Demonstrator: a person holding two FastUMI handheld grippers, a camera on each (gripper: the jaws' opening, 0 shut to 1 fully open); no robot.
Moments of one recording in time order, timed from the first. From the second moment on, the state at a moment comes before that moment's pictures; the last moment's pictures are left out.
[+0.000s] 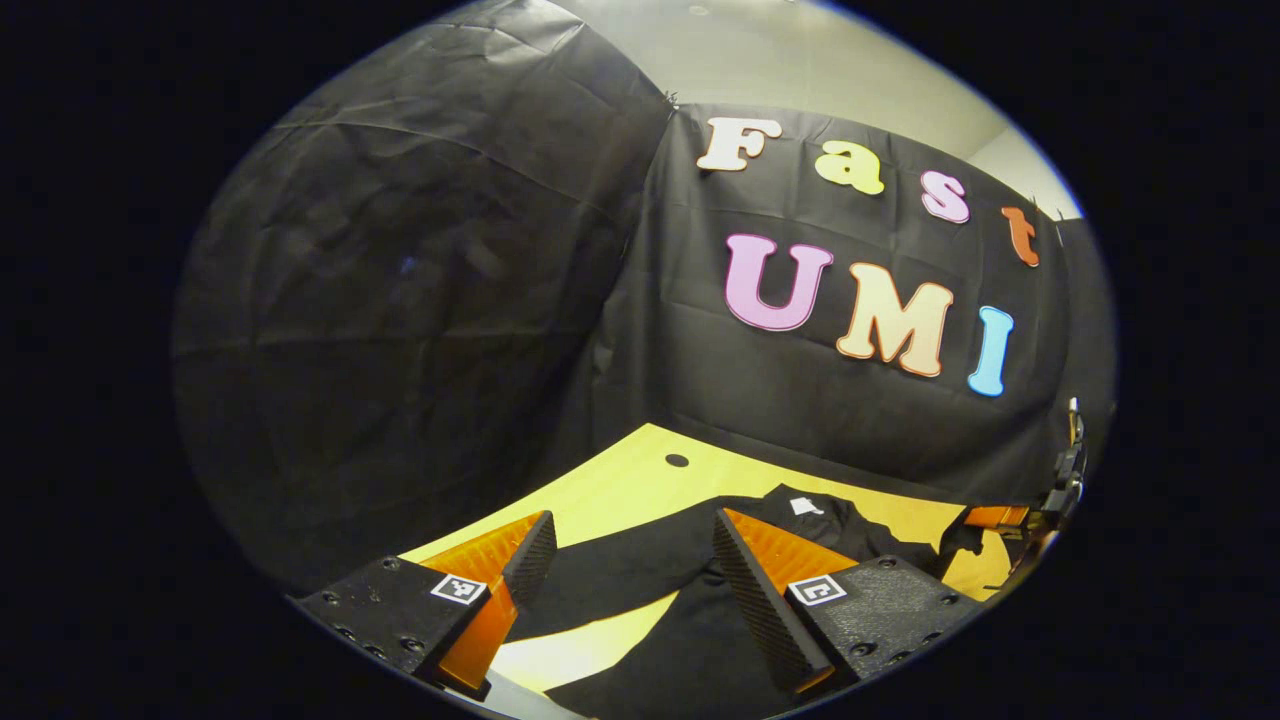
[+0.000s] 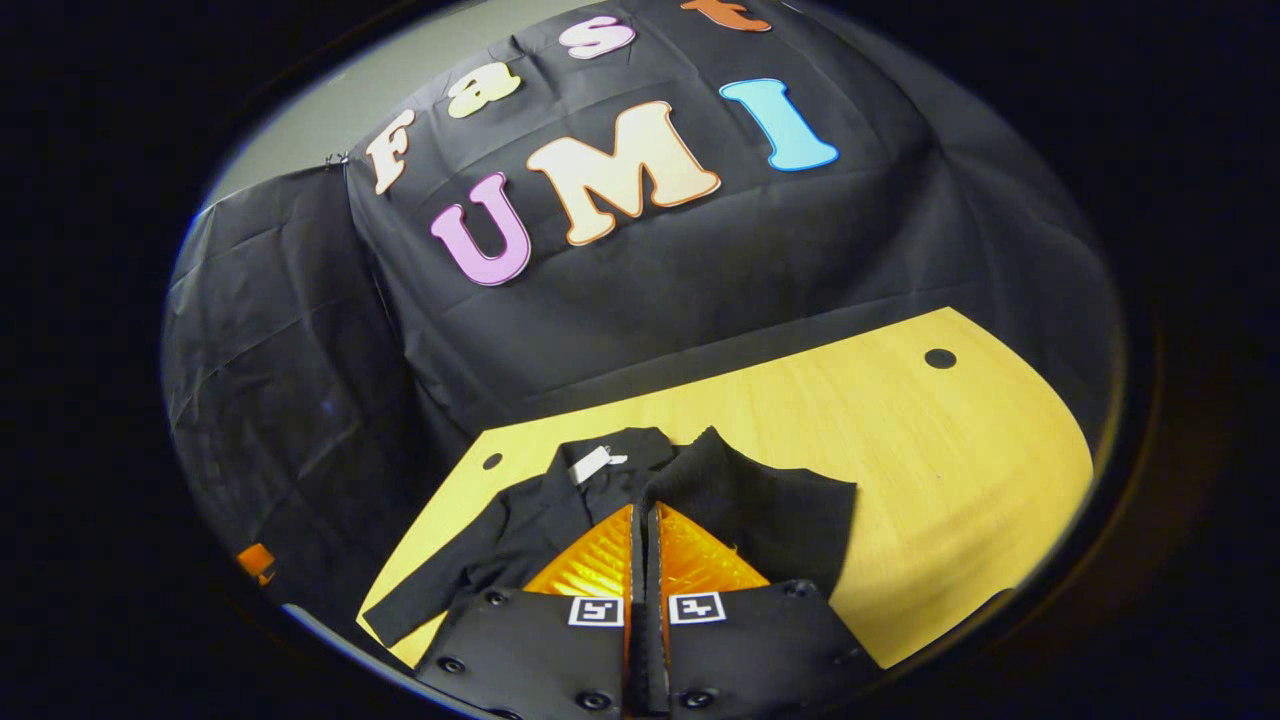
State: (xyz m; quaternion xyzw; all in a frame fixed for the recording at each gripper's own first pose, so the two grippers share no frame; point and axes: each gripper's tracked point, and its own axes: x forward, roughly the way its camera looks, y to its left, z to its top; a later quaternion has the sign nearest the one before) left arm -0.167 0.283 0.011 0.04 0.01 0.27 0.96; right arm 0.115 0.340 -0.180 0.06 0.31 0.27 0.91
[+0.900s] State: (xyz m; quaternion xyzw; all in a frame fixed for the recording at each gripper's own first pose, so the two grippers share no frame) left arm -0.159 0.315 0.007 0.02 0.02 0.25 0.97; right arm 0.079 0.403 -0.092 0.02 0.22 0.32 0.92
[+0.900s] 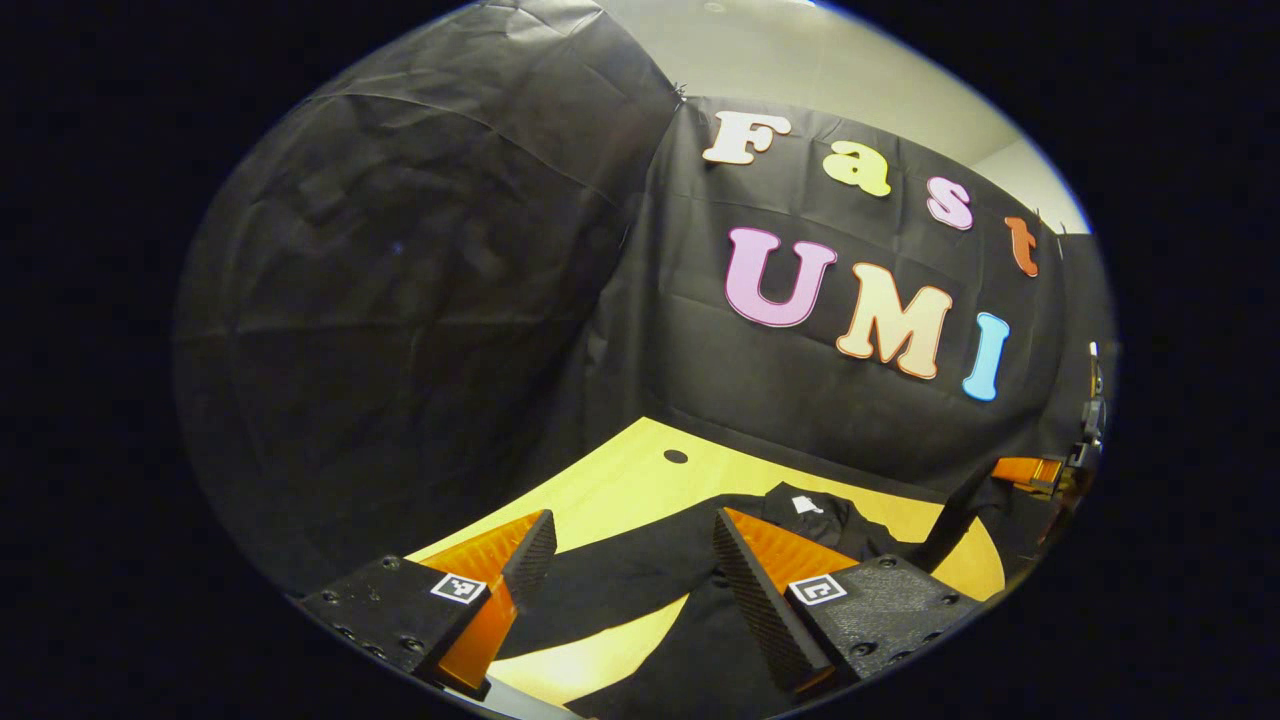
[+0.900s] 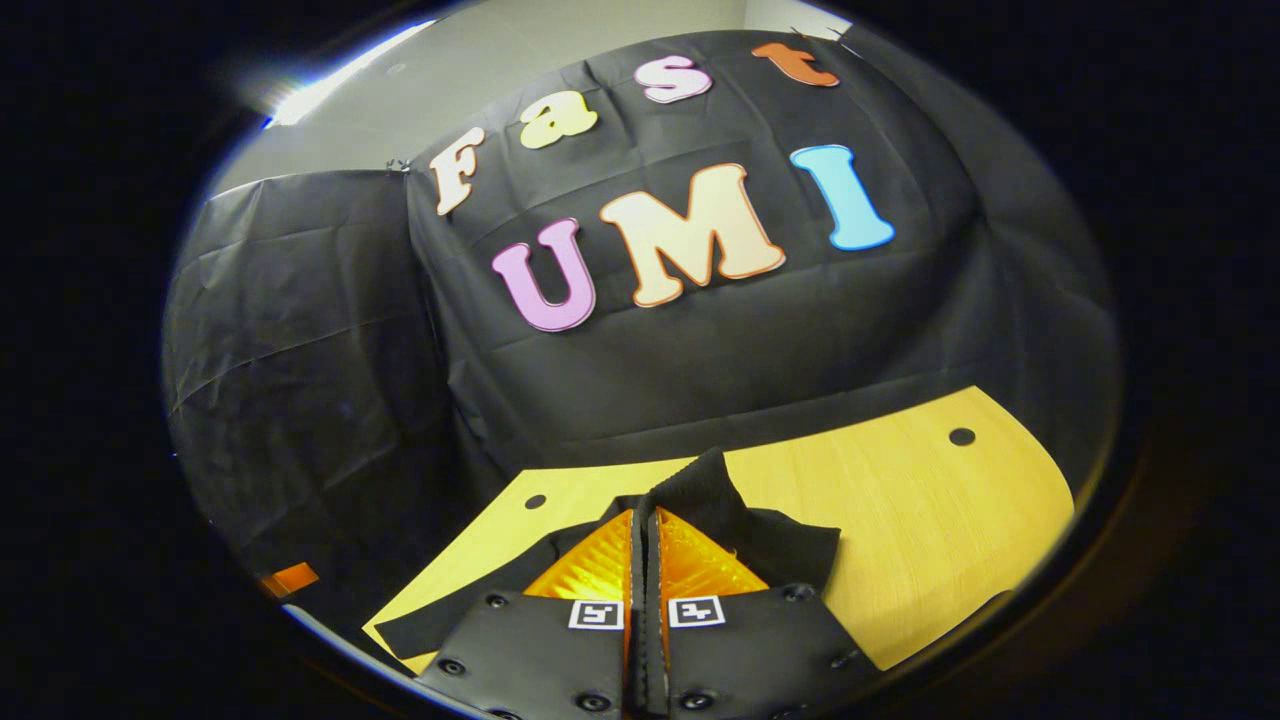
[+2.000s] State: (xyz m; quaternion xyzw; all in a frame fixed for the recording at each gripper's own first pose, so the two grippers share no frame) left arm -0.191 0.415 -0.068 0.05 0.11 0.31 0.94; right arm 0.076 0.635 -0.243 0.02 0.31 0.44 0.84
